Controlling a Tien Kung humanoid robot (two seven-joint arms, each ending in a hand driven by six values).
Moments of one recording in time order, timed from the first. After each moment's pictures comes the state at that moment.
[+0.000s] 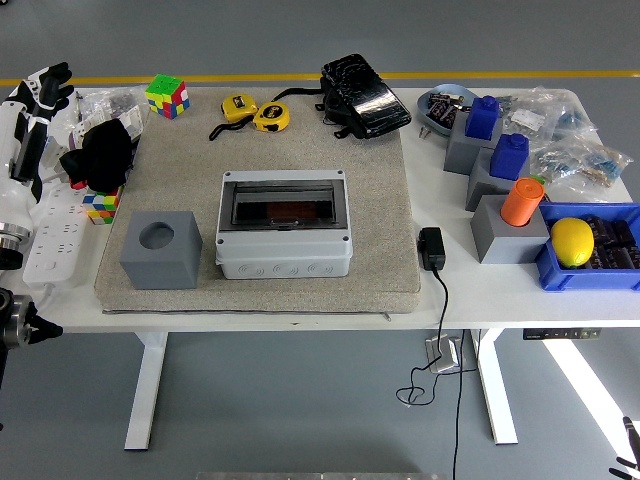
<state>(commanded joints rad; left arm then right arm) -0.16 0.20 -1.55 -1.47 1.39 0.18 -0.16 0.22 -0.10 1.56 0.18 -1.10 -0.21 -0.16</state>
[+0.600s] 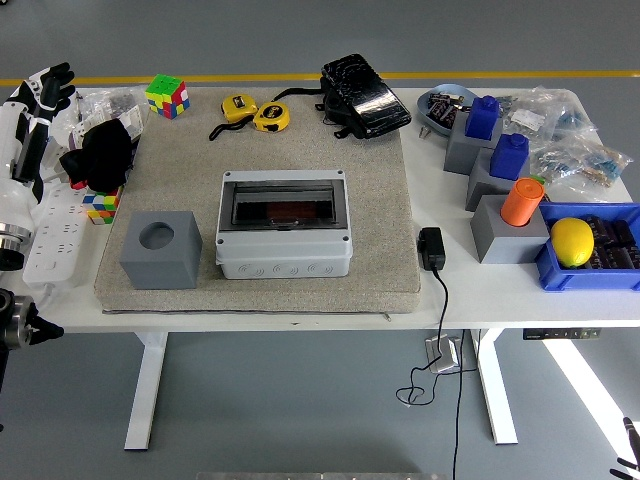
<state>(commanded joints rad) -0.15 0.20 -1.54 -1.47 1.38 0.18 -0.17 0.22 -0.11 1.56 0.18 -1.10 -0.21 -0.16</state>
